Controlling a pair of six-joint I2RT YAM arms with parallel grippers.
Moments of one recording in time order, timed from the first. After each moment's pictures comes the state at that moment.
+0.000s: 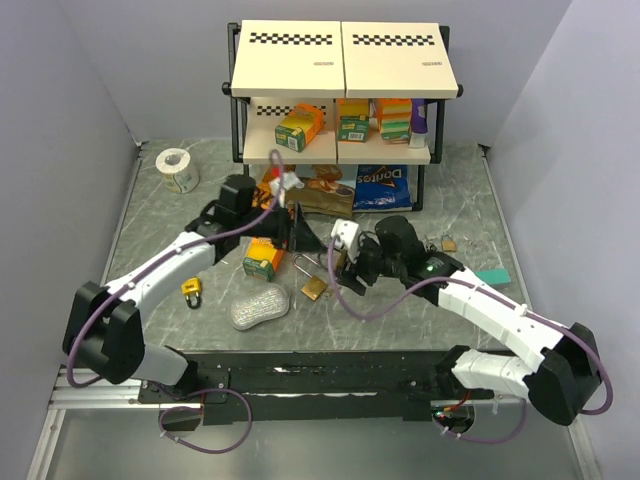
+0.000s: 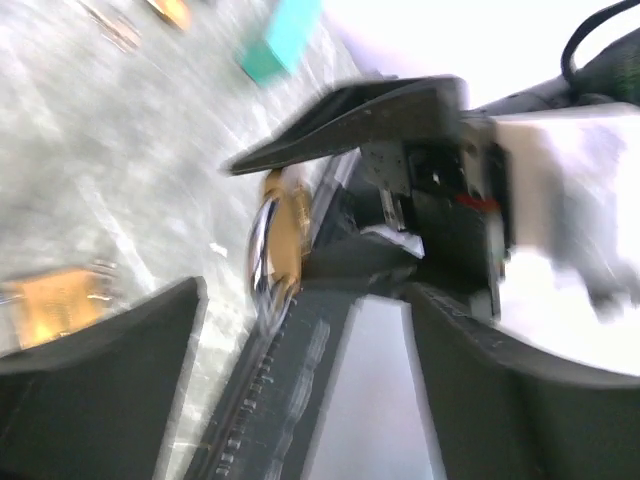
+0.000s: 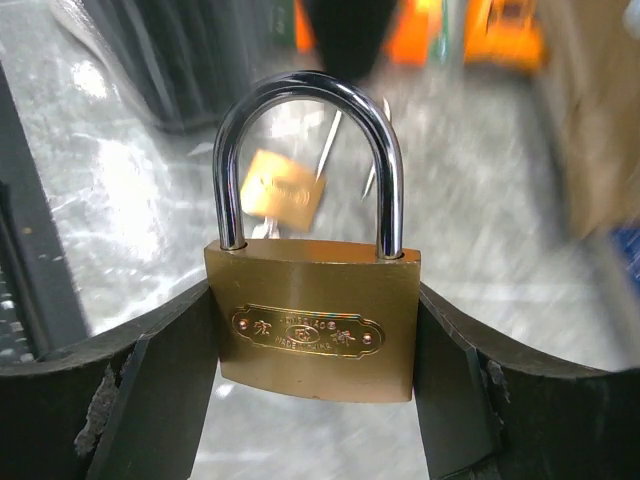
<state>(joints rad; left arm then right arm) -0.52 1.41 1.03 -0.08 0.90 -0.57 0.71 1.11 0.82 -0.31 -0.31 -0.44</state>
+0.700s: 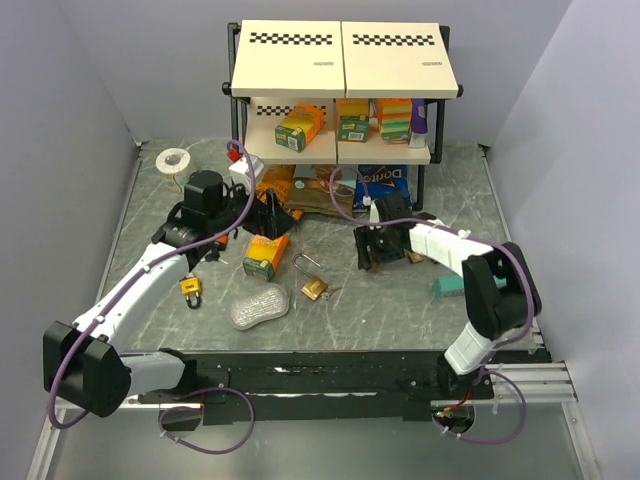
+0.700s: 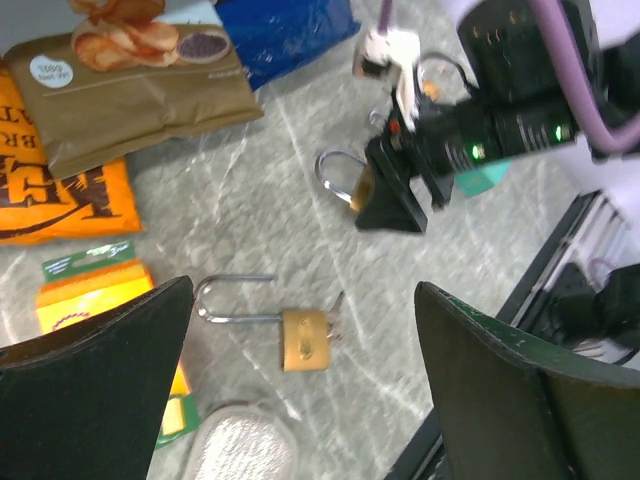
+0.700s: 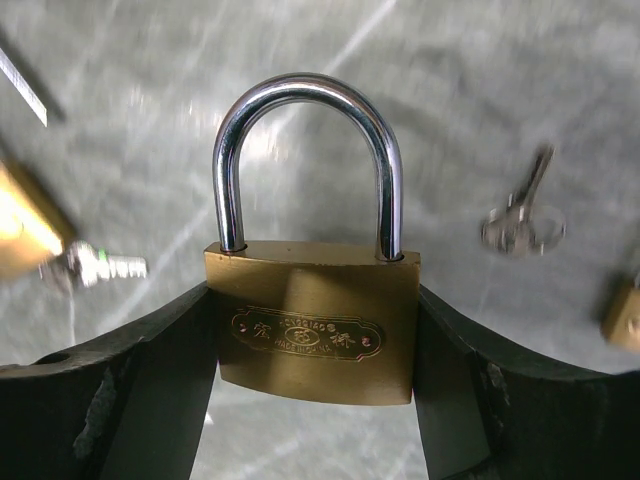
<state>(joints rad) -0.39 1.22 1.02 -0.14 0.50 -0.28 0.39 1.63 1.00 -0.48 -0.15 0.11</state>
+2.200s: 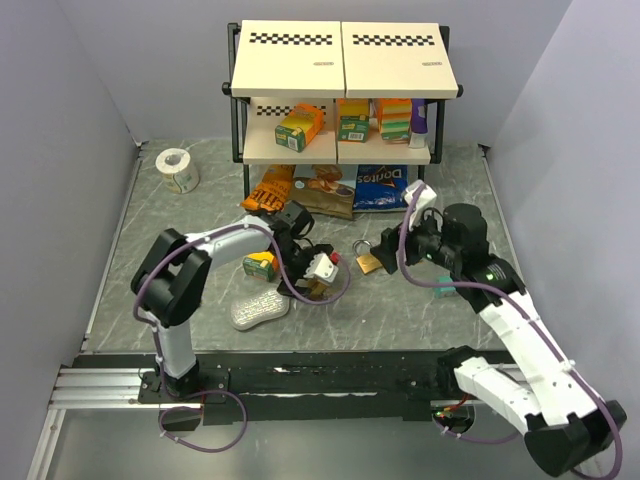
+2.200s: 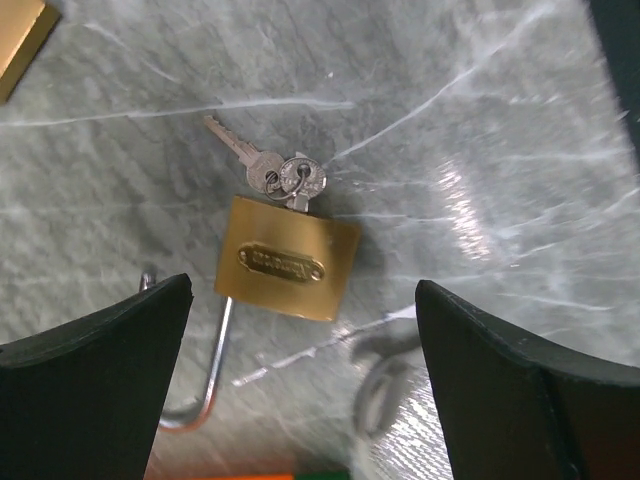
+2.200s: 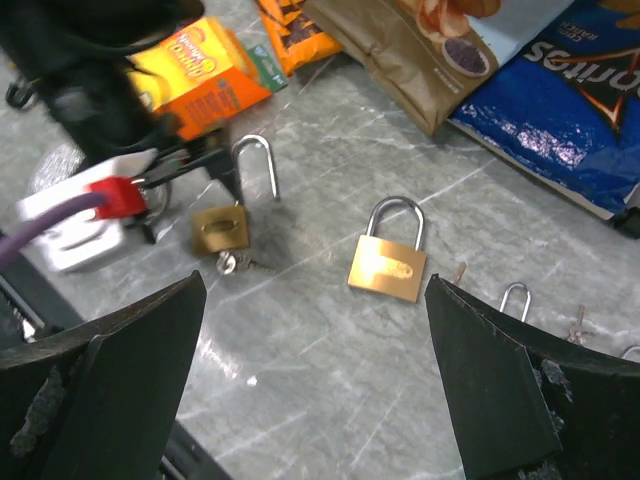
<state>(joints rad) -0.67 1.82 1.25 -0.75 0.67 1.26 0.37 0.88 0.92 -0.48 -0.32 -0.07</state>
